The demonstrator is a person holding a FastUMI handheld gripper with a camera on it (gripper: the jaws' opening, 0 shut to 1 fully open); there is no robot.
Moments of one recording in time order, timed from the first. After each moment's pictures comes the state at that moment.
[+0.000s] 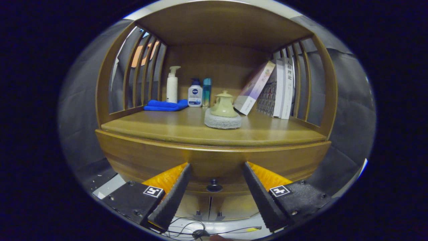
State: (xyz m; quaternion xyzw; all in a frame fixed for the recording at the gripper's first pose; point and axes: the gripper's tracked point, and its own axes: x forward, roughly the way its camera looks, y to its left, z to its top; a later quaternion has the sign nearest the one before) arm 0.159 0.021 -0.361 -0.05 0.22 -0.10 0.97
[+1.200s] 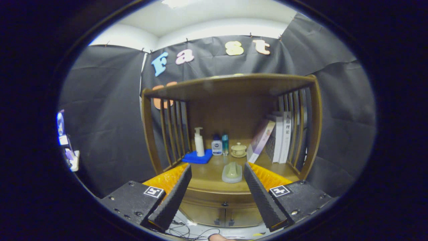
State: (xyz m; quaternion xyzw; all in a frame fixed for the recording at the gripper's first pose) arm 0.070 0.049 -0.088 0.02 0.12 0.03 0.99
